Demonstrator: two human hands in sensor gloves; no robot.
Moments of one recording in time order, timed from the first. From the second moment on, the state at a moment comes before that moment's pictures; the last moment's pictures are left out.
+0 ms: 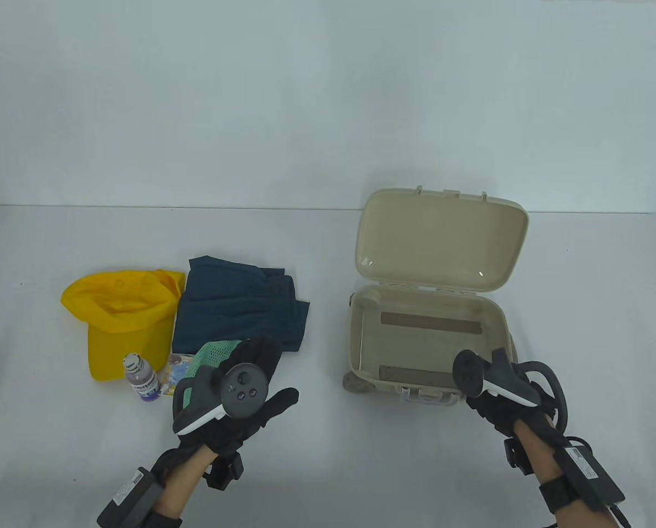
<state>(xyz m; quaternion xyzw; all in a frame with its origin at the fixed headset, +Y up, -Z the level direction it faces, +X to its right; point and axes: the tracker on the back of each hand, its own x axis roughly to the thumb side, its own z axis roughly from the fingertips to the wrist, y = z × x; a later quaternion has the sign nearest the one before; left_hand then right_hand) -0.154 -0.675 -0.292 -0.06 -0.16 0.12 0.98 0.252 -0.705 -0.346 -0.05 -0.16 -0.98 0.11</state>
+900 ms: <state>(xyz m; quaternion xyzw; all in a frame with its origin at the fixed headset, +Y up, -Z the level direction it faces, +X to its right) -0.163 -0.674 -0.294 -0.06 -0.15 0.15 0.98 0.317 -0.695 -0.341 0.05 -0.26 -0.96 0.08</state>
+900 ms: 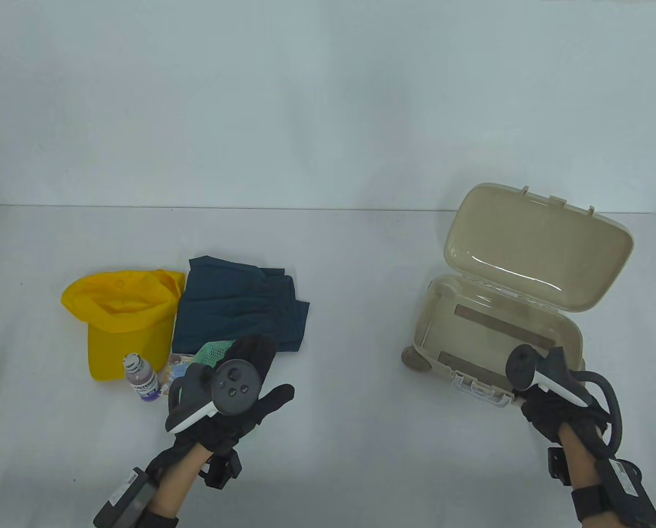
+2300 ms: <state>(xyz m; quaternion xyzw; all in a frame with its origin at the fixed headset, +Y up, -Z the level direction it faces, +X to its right) -0.133 -0.711 -0.380 -0.19 0.11 -0.19 0.96 0.182 -0.668 -0.308 -0.11 -0.02 -0.98 -0.15</state>
